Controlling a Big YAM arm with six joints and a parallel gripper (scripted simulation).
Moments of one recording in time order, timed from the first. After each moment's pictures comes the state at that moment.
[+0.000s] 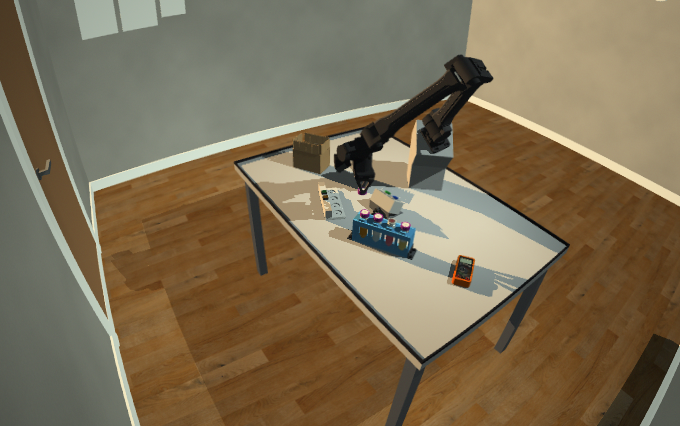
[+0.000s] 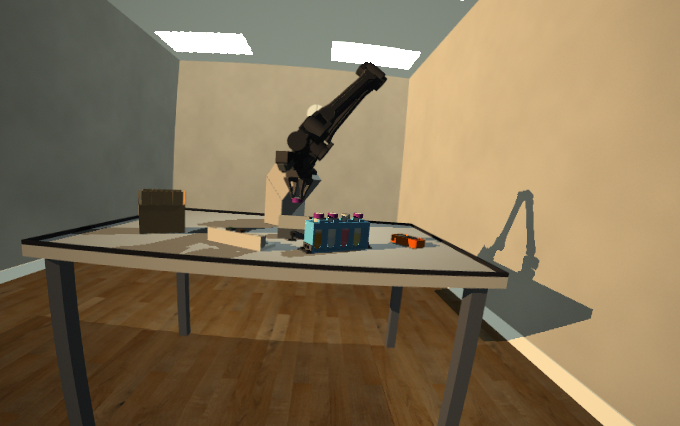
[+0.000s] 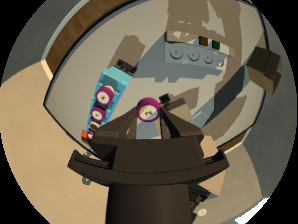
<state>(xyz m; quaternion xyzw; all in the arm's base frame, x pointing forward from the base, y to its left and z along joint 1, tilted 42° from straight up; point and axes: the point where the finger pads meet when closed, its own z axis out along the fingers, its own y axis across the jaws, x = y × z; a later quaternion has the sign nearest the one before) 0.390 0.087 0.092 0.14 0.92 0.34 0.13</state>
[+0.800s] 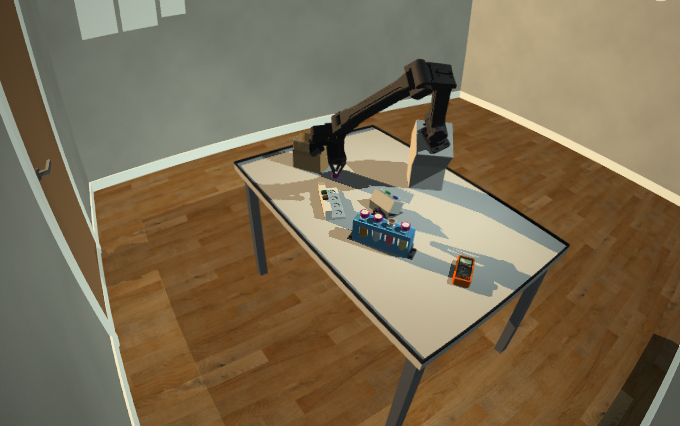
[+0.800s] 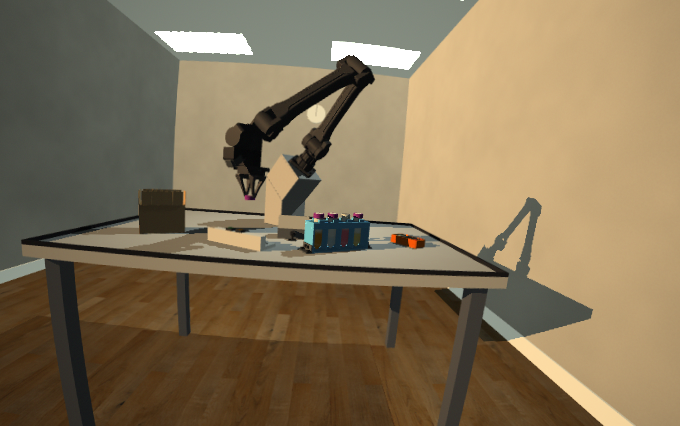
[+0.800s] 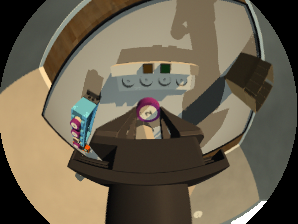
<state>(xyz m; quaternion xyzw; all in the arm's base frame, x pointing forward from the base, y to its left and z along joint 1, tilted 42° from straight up) 0.443 -0.038 0.017 0.15 0.92 0.33 0.14</state>
